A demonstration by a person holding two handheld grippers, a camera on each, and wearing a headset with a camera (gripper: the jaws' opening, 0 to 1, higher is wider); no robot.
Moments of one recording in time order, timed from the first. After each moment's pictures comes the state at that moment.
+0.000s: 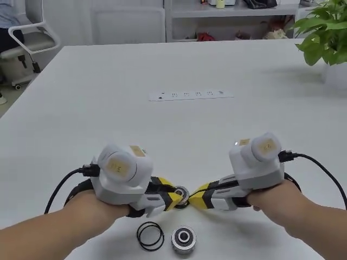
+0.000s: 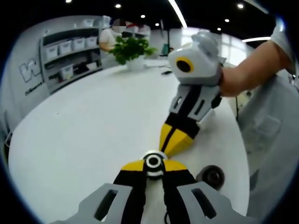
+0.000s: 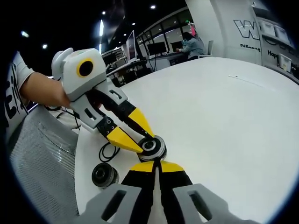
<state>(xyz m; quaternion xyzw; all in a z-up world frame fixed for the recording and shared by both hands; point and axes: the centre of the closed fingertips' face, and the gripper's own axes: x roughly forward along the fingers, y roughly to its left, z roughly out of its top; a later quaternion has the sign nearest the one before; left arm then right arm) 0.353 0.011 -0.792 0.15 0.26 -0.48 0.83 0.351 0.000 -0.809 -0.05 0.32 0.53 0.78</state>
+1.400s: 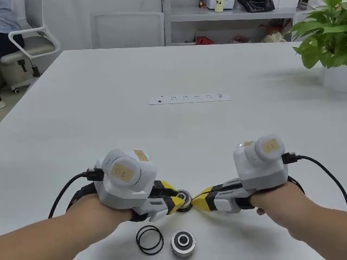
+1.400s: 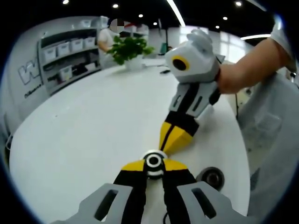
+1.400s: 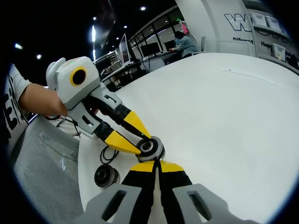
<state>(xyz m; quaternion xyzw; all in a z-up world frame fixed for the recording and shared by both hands) 0.353 0.005 -0.793 0.16 0.26 -0.48 0.82 0.352 -0.008 -0.808 -0.01 0.34 0.52 0.79</state>
